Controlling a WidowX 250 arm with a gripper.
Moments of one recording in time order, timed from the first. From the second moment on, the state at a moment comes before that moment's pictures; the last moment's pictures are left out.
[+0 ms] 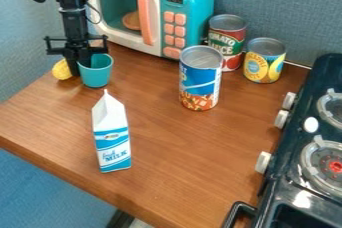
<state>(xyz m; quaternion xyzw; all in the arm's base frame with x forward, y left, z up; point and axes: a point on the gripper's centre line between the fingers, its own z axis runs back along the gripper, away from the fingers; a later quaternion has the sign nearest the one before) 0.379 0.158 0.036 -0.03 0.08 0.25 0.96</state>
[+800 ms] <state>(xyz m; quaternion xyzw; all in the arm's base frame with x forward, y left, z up) 0.384 0.124 0.073 -0.01 0.04 0.23 0.97</state>
